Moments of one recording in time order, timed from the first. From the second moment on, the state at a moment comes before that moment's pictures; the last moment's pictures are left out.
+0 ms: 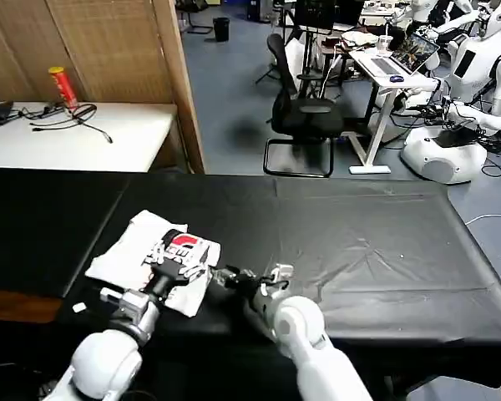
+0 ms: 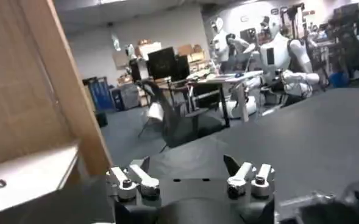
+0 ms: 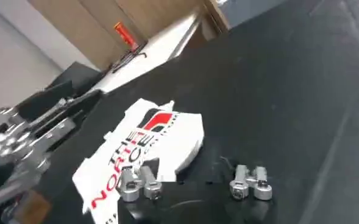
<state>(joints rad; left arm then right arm) 1.36 -1.05 -0.36 -2.14 -0.20 0.30 -0.04 -1.02 1.52 0.10 1.72 0.81 -0.60 0.15</state>
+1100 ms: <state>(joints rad) 1.43 -1.09 -0.45 -2.11 -0.21 0.27 -0.04 -0.88 1.26 0.22 1.72 0.61 -0.74 0.07</state>
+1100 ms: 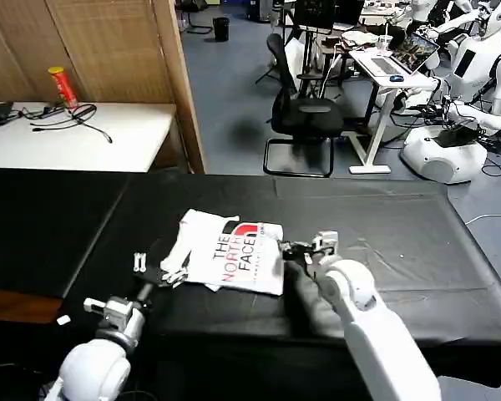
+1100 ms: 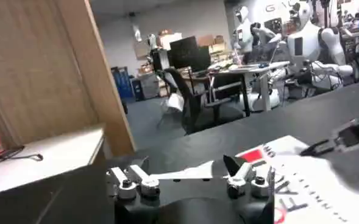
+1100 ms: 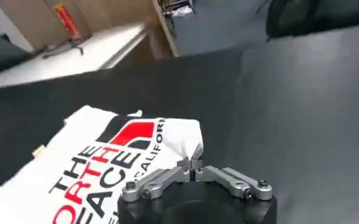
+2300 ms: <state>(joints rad) 1.76 -1.07 -0.48 -2.23 -0.39 0.18 -0.25 -1.76 1.20 0.45 2.22 0.11 0.00 0.21</state>
